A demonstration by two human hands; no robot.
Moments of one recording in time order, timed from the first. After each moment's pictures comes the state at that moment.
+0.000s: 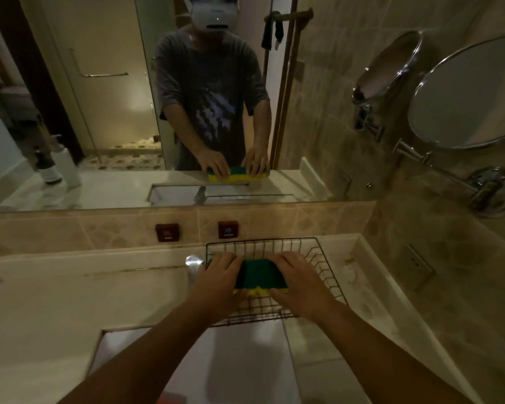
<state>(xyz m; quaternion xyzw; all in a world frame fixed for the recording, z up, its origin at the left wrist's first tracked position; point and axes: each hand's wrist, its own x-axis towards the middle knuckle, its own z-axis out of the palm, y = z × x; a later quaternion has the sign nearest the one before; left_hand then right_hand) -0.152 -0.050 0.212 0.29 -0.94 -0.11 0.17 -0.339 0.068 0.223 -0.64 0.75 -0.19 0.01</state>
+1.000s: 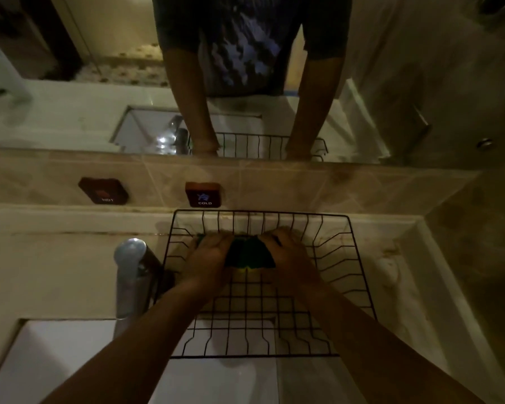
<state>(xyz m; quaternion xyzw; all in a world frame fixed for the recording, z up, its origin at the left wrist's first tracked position) -0.265 -0.140 0.058 0.42 -0.88 -0.18 0.07 -0.452 -0.057 0.053 -0.67 0.71 -0.16 0.14</state>
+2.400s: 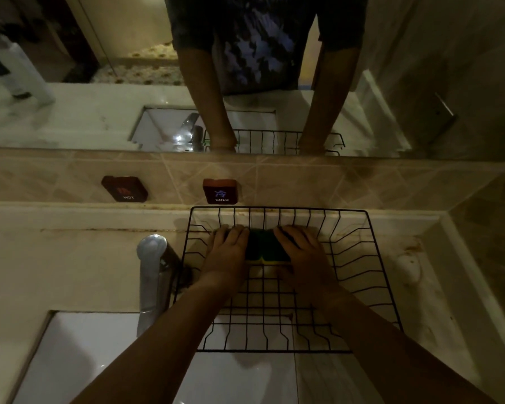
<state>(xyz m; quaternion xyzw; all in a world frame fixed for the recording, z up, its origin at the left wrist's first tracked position) -0.267 -0.138 0.058 0.43 -0.89 -0.15 0.03 -0.447 -0.047 0.050 -0.68 0.72 -0.14 0.08</state>
